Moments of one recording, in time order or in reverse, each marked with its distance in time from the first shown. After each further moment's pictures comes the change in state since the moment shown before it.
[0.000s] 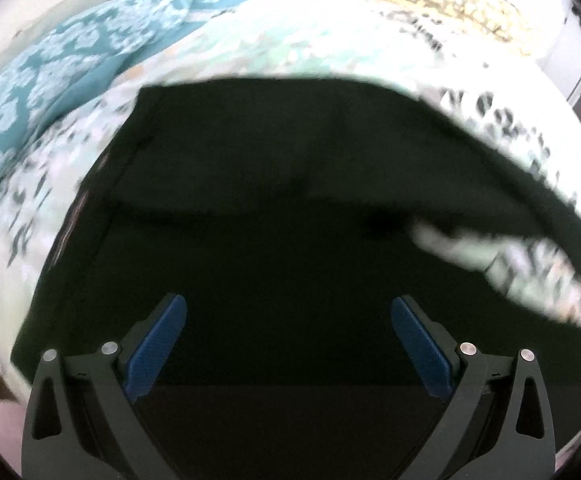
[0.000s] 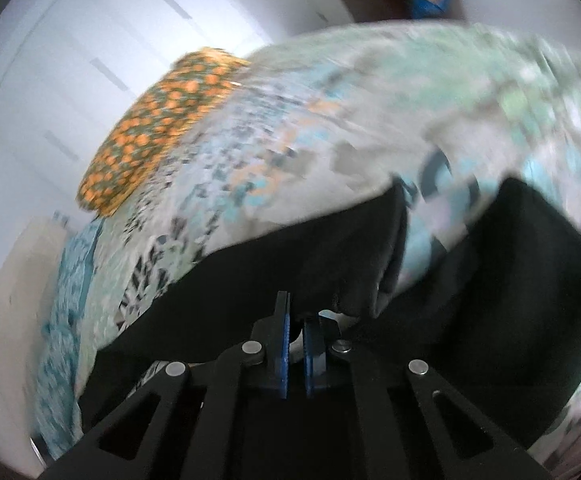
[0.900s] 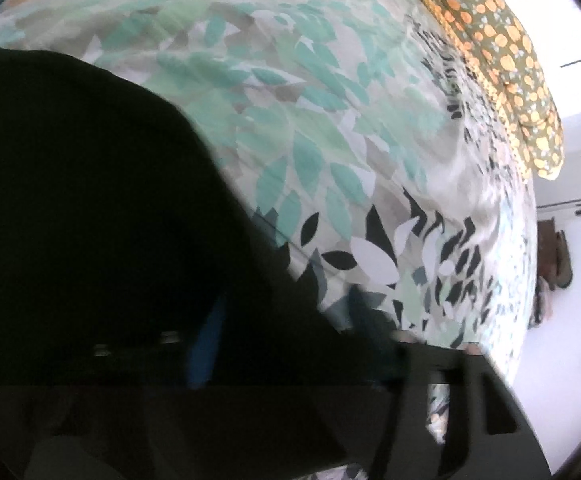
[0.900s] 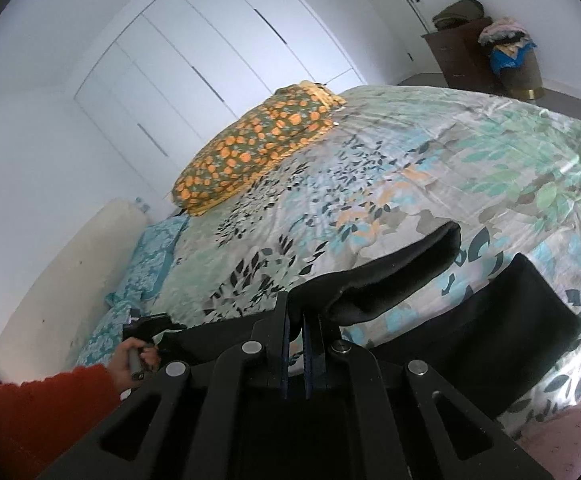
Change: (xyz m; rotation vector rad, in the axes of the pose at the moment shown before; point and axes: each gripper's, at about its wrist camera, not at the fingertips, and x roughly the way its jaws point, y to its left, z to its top) left arm 0.118 -0.054 0.144 -0.426 0.240 -0.328; right arm -0.132 0.037 -0.001 -0.143 -0.085 0.254
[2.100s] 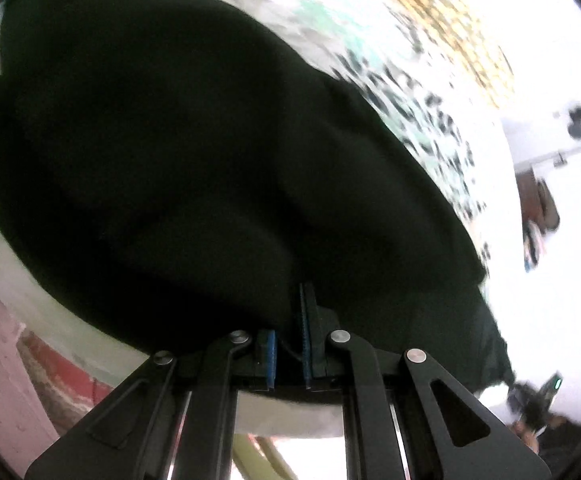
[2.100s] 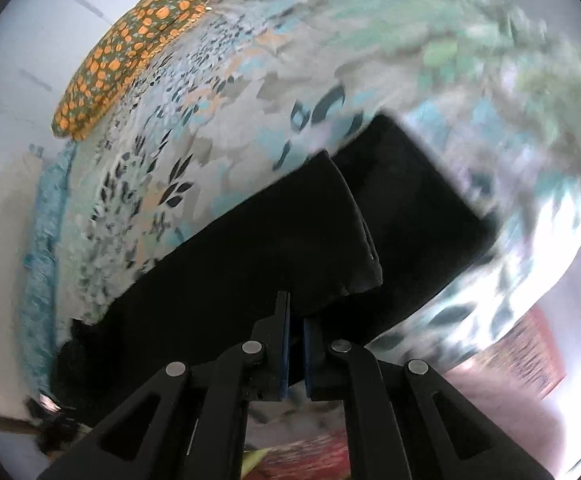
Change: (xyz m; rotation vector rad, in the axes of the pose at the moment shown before) left arm -0.145 0.121 -0.244 0.114 -0.003 -0.047; right arm 0.045 -0.127 -0.012 0.103 0.466 -0.377
